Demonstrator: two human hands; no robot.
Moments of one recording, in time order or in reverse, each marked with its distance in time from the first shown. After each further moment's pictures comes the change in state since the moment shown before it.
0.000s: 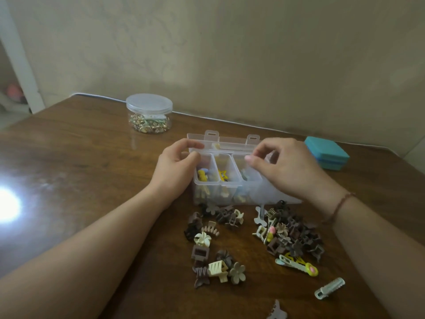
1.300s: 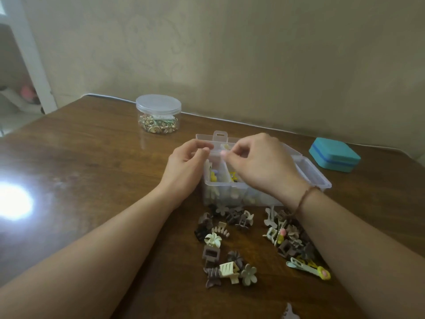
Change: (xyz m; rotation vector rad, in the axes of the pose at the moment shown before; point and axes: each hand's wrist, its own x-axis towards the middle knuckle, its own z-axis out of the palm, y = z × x) left_hand 0.005 -0.007 -0.001 -0.002 0.000 0.082; right_hand 0.017 -0.048 0.034 -0.019 -0.022 0.046
